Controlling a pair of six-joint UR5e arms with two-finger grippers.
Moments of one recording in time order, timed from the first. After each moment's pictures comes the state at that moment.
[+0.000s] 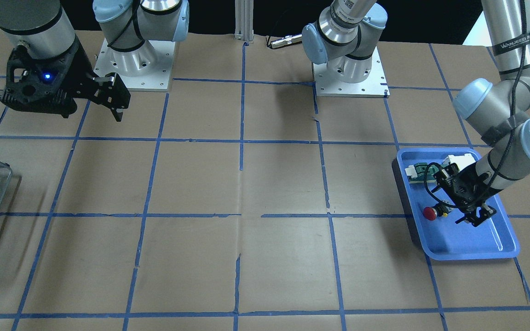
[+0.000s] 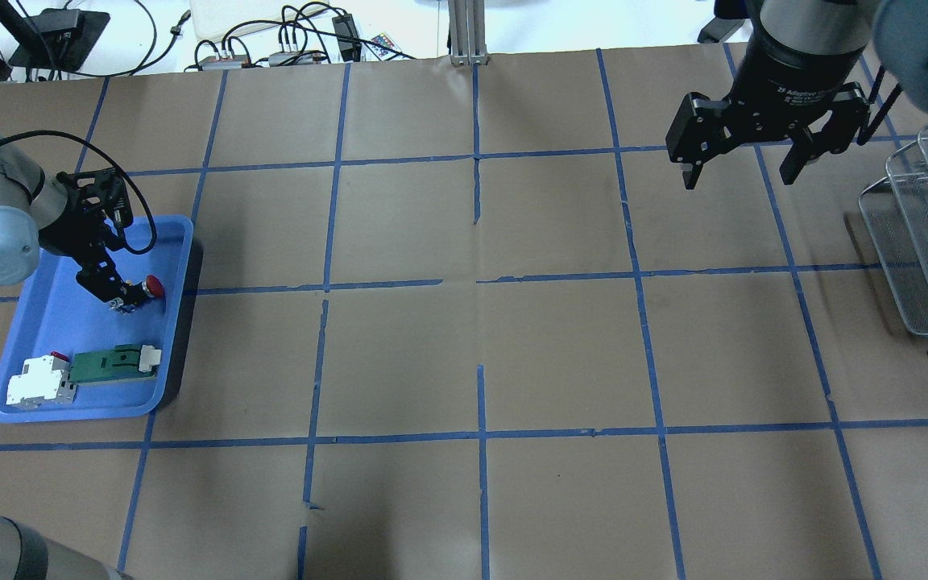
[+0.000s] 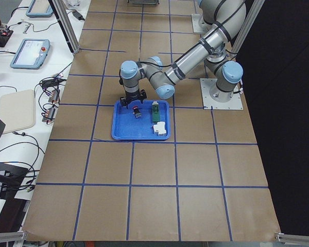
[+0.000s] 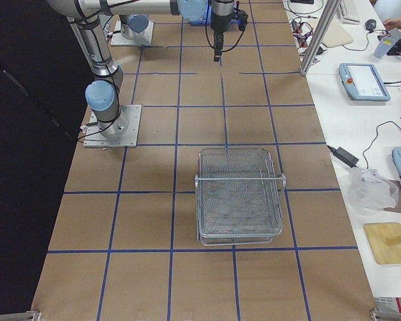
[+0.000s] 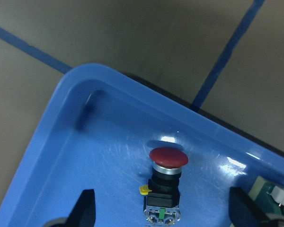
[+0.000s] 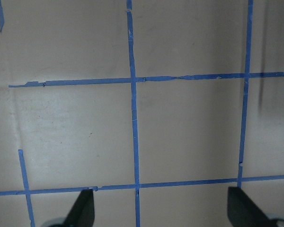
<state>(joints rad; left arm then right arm) -1.07 -1.95 -1.85 -0.95 1.57 1.67 1.55 -1.54 1.52 -1.50 -1.62 0.01</state>
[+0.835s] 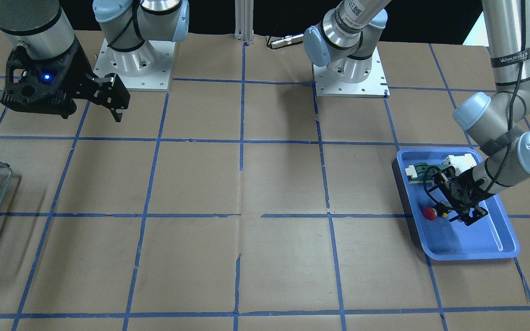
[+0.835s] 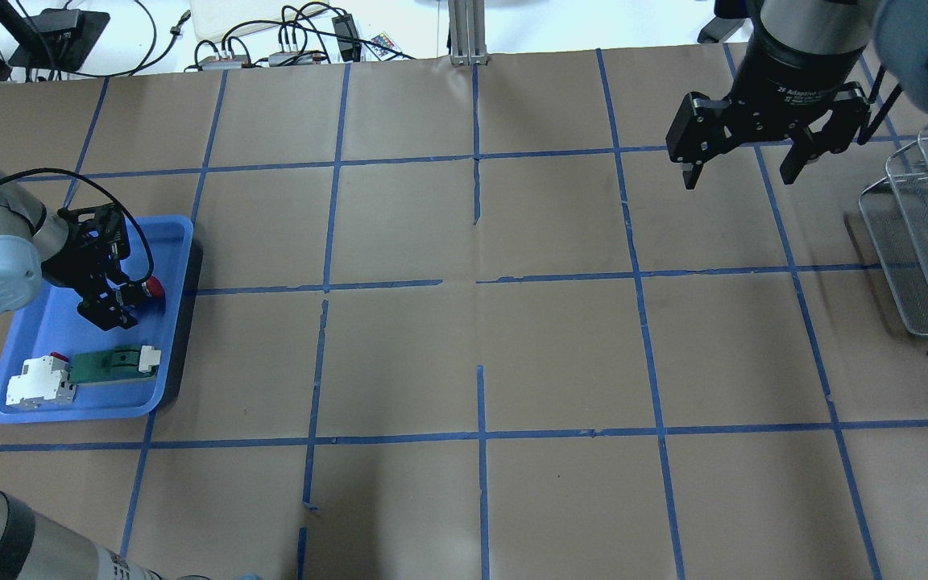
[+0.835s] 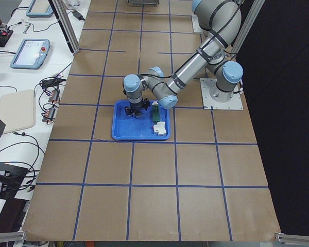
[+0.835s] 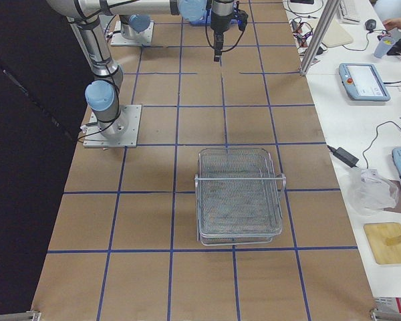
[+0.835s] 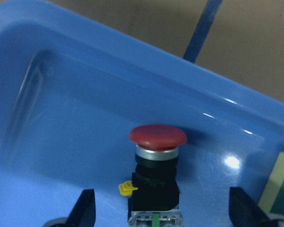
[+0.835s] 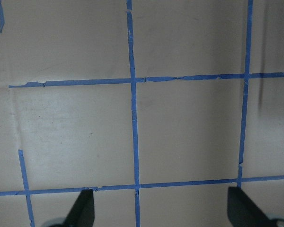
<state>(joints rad) -1.01 -1.99 -1.89 -0.93 1.55 1.69 1.55 -1.54 1.52 -1.50 -1.62 0.01</state>
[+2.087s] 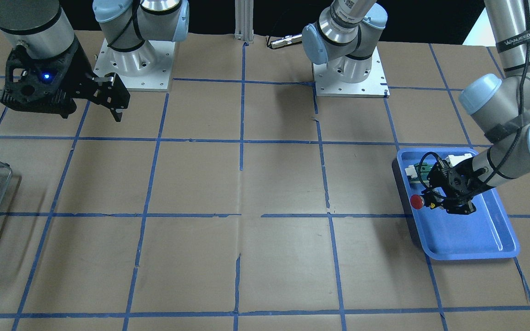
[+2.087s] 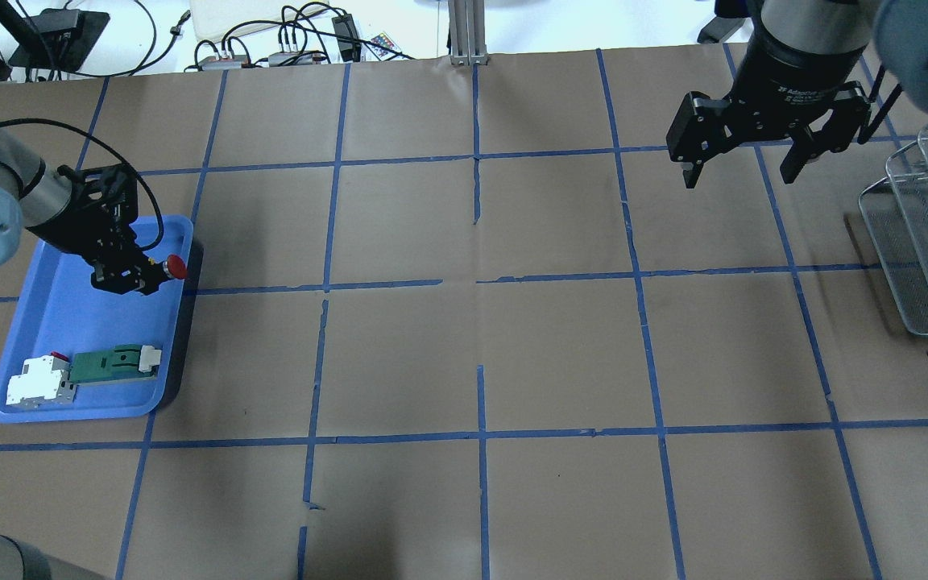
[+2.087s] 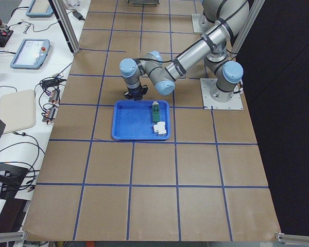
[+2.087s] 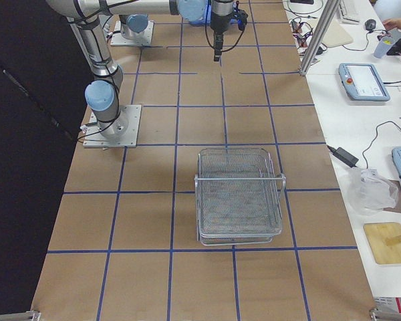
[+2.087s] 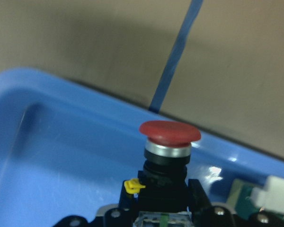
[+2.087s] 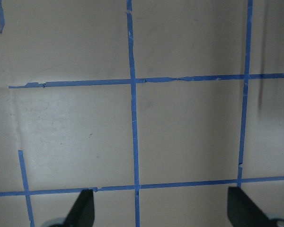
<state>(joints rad) -1.13 -1.86 -1.78 -1.24 1.45 1.70 1.55 -1.54 1.52 -1.50 -1.62 0.01</state>
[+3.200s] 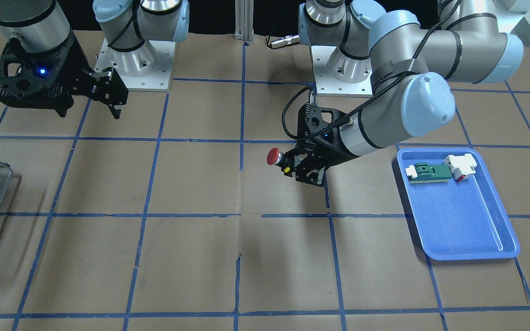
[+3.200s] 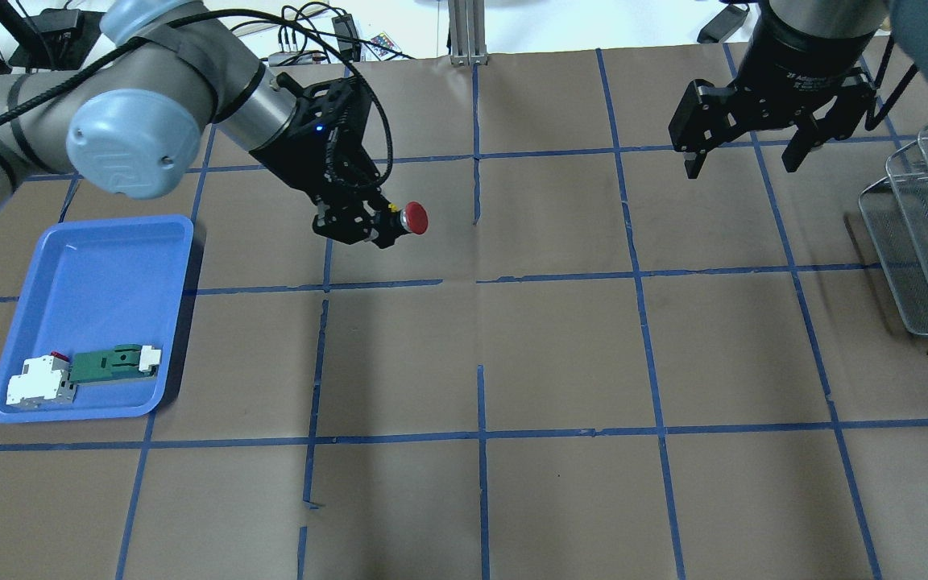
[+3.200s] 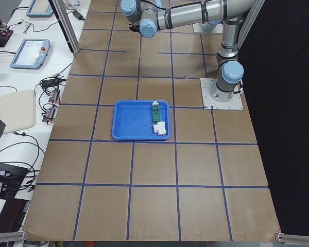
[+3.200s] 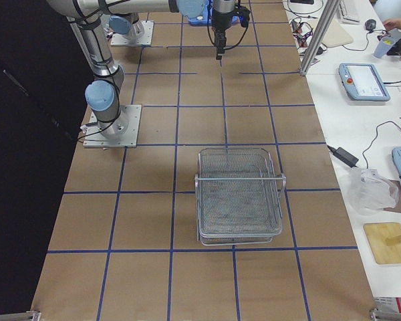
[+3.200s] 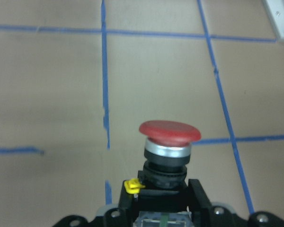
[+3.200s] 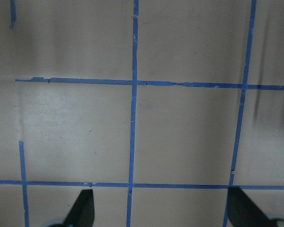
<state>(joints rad) -1.67 -1.82 -1.61 -1.46 0.97 1.61 1.50 -1.54 1.48 -1.46 -1.60 -0.16</state>
